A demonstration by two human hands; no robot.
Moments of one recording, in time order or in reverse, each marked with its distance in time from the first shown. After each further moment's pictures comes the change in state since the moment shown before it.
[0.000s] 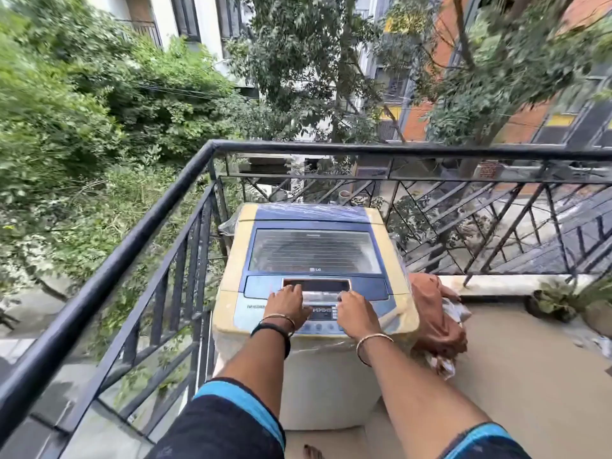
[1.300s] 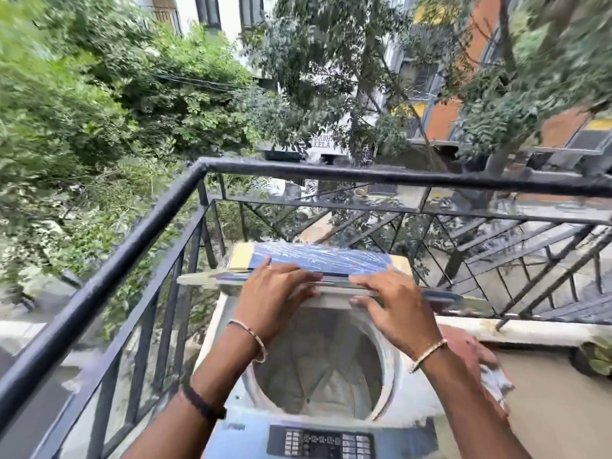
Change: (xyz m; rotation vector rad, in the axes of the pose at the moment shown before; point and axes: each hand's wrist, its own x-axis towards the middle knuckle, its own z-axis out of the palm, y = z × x) left_hand 0.151 -0.021 -0.153 -0.171 0.539 0.384; right_hand 0.188 -0.008 -0.134 0.132 0.342 -0.498
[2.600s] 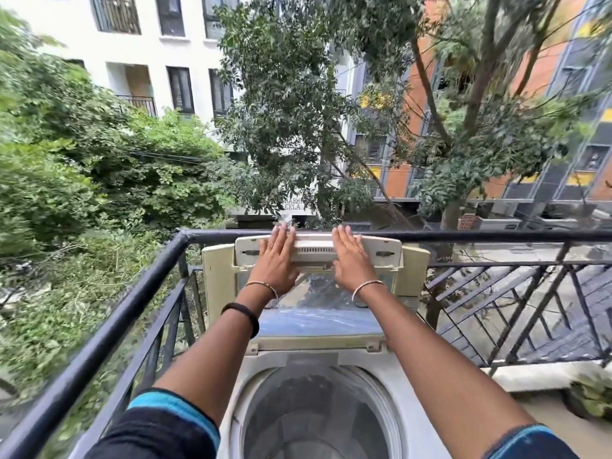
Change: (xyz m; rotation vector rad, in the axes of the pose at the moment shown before) left_hand 0.173 -0.081 0.024 0.253 -0.100 -0.004; right_hand 0.187 0.036 0.034 -0.284 0.051 0.129
